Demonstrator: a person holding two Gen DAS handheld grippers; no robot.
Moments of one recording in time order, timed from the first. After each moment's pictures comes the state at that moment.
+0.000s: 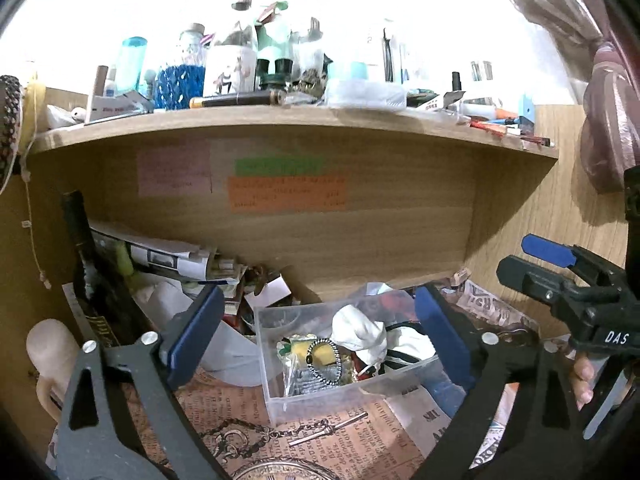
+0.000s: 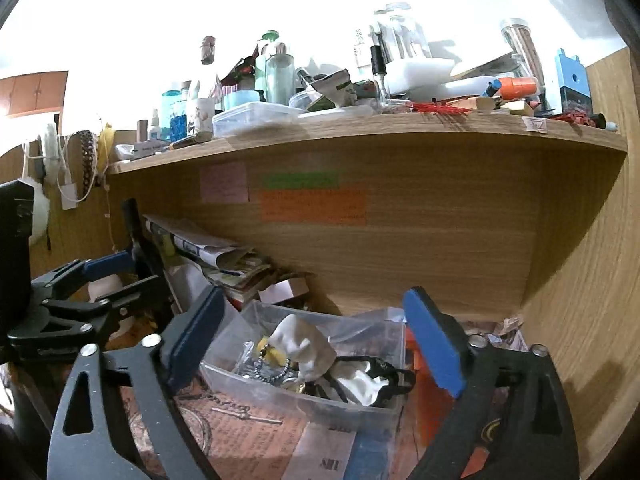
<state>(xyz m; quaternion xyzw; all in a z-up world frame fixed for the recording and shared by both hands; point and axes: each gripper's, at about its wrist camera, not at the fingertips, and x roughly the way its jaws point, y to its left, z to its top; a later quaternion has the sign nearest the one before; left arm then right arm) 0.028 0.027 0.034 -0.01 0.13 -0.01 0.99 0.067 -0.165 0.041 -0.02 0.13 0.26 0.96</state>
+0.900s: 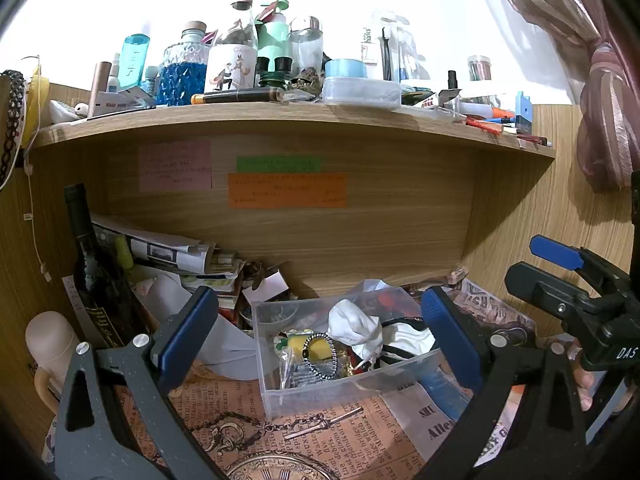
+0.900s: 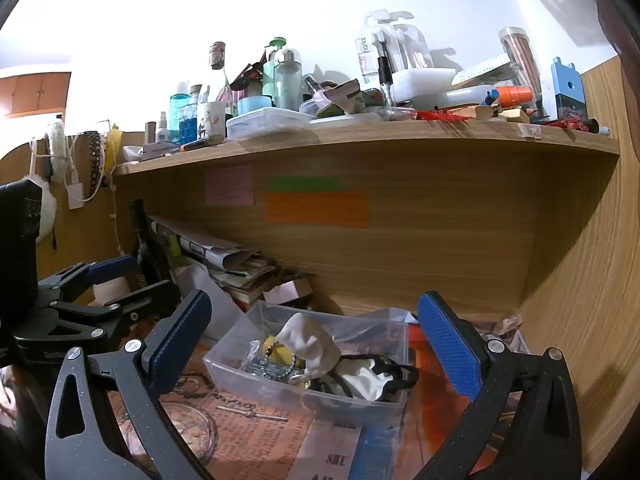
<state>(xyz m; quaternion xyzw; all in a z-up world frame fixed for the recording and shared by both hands) 0.022 0.027 0.030 -0.02 0.14 -0.01 0.99 0.051 -0.166 0.042 -0.02 0.12 0.26 0.96</state>
